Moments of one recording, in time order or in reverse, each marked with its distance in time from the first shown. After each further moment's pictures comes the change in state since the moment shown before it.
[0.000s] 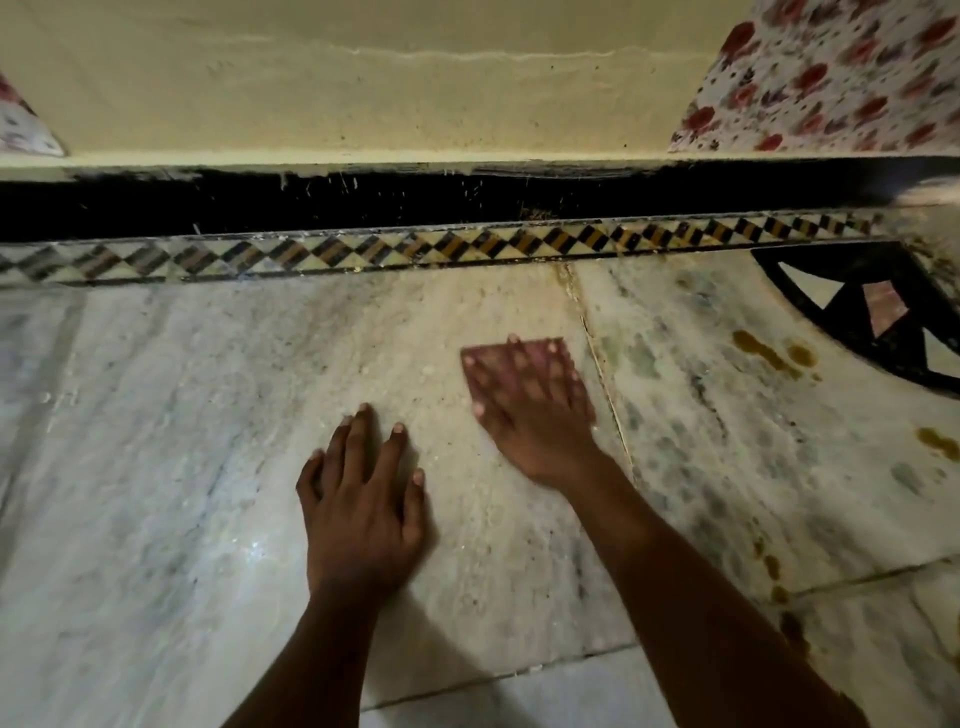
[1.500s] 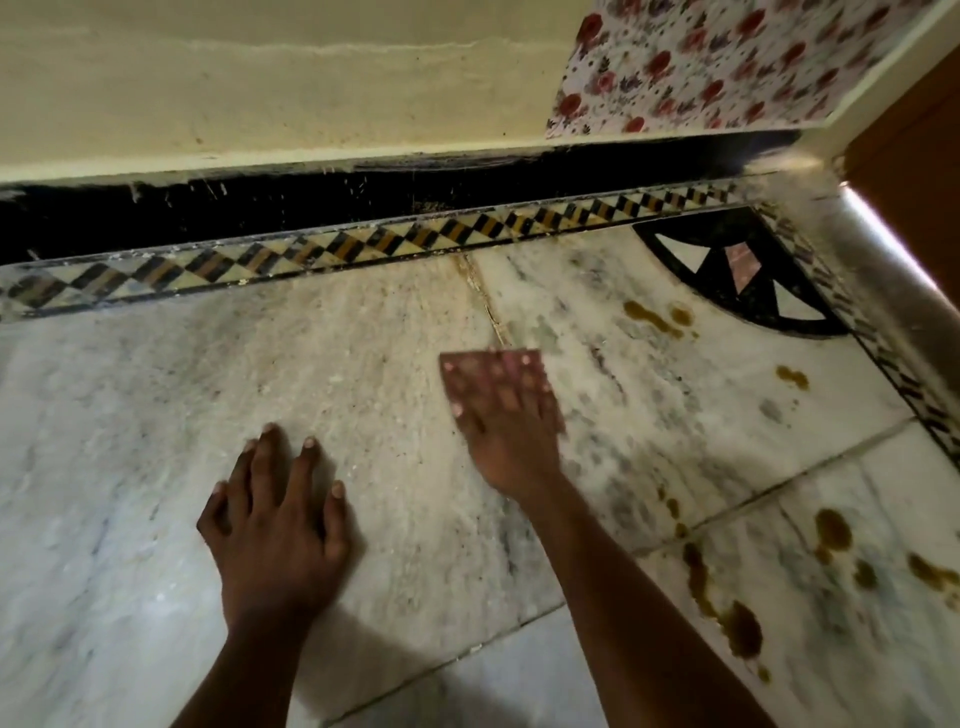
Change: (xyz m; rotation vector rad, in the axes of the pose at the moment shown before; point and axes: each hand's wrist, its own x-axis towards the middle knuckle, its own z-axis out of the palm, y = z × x) left_hand 0.001 0.003 -0.004 -0.021 -0.016 -0.014; right_hand -0.037 0.049 0.020 -0.020 0.269 0.200
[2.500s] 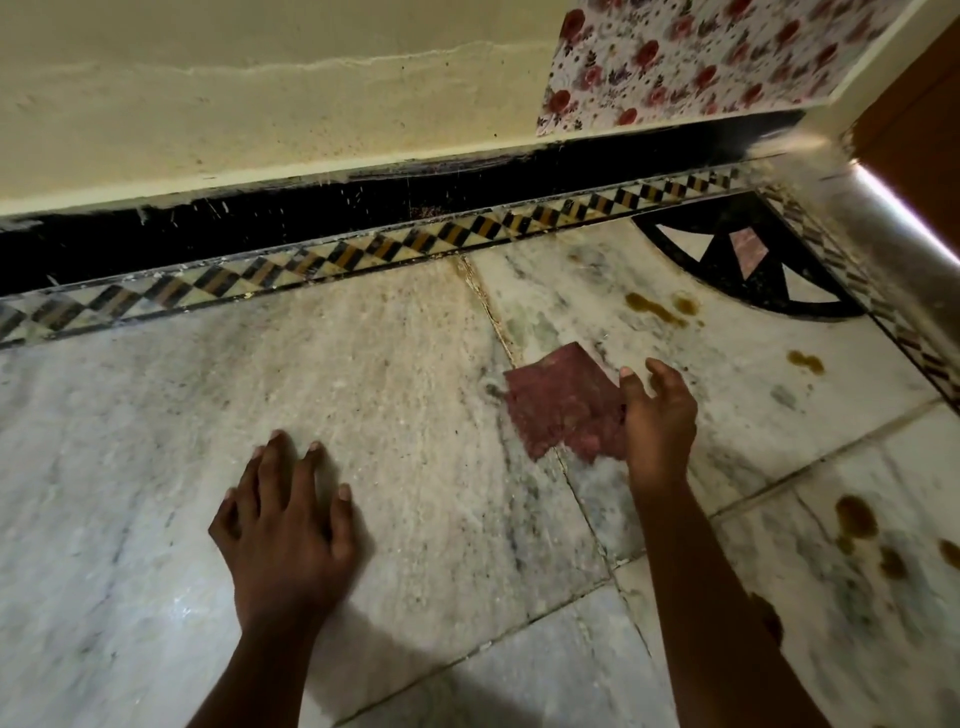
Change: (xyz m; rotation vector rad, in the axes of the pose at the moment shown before) left_hand -0.001 0.002 0.001 0.013 0.035 0.003; right_hand -0.027 0.068 -0.078 0.943 0.547 0.714
